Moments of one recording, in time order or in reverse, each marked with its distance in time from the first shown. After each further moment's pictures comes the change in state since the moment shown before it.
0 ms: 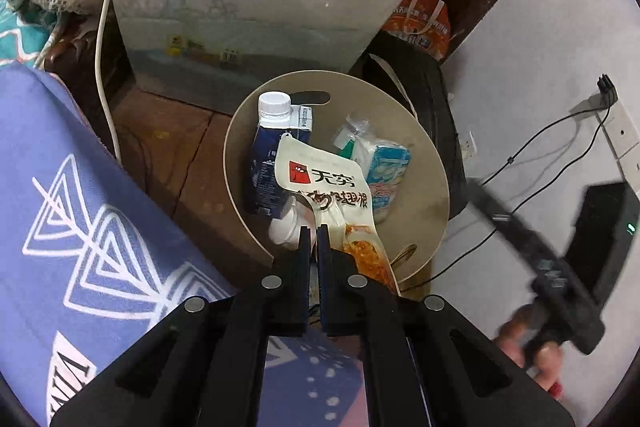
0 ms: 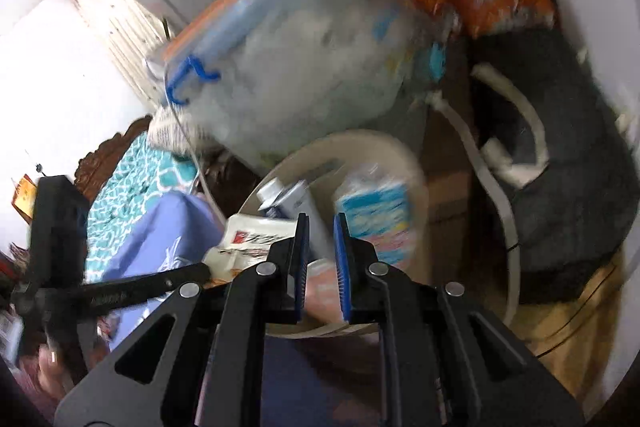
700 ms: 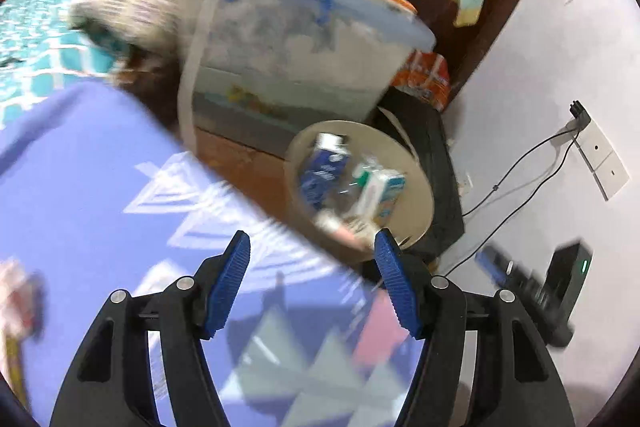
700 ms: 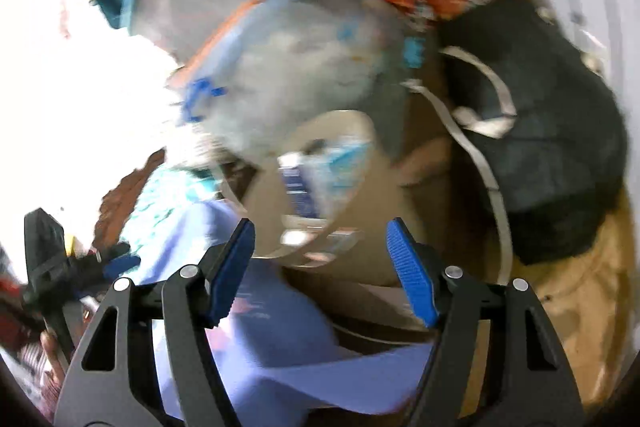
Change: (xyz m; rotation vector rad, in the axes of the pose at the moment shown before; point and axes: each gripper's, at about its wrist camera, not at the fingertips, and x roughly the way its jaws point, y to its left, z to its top) left arm -0.130 0.035 -0.075 -0.049 -0.228 0.064; right arm -0.049 0.011 -0.038 0.139 -0.007 0.123
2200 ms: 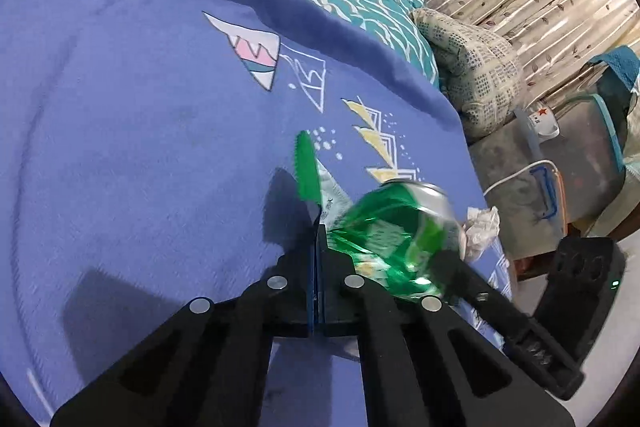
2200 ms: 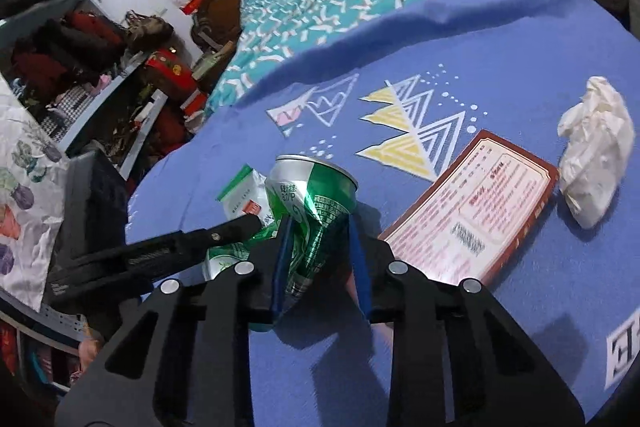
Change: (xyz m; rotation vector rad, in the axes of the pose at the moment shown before) left arm -0.204 0.384 -0.218 -0.804 -0.171 0.173; right arm 0.203 0.447 -0.301 -0.582 0.711 0.377
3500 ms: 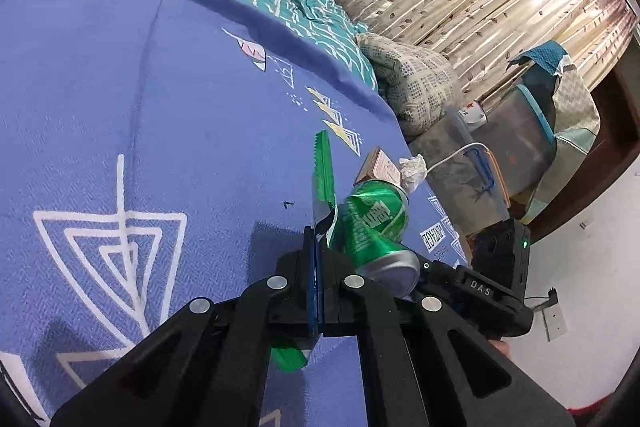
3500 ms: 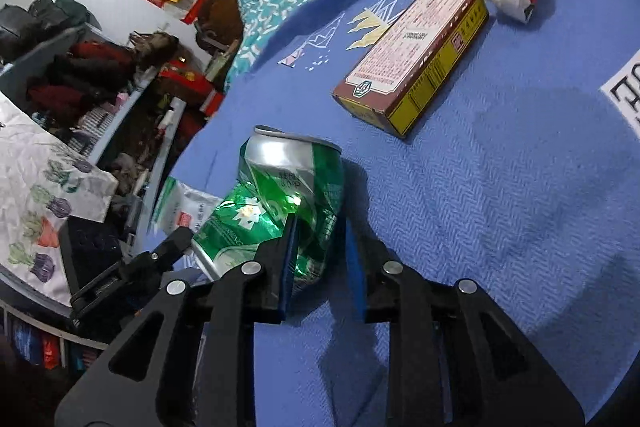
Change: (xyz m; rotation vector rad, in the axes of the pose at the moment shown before) left arm -0.098 0.034 -0.107 0.045 -0.128 -0.197; right arm -0.036 -0.021 -0.106 0.186 0.063 0.121
